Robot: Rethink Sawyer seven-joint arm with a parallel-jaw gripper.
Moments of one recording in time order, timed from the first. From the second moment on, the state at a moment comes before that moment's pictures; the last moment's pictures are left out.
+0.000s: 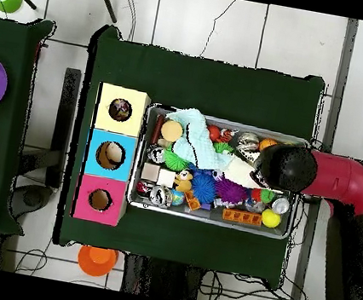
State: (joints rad) arm -0.81 -0.68 0.50 1.51 -0.65 0.96 0.65
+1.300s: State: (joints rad) arm -0.84 -0.91 0.59 1.79 -0.27 0.86 0.65
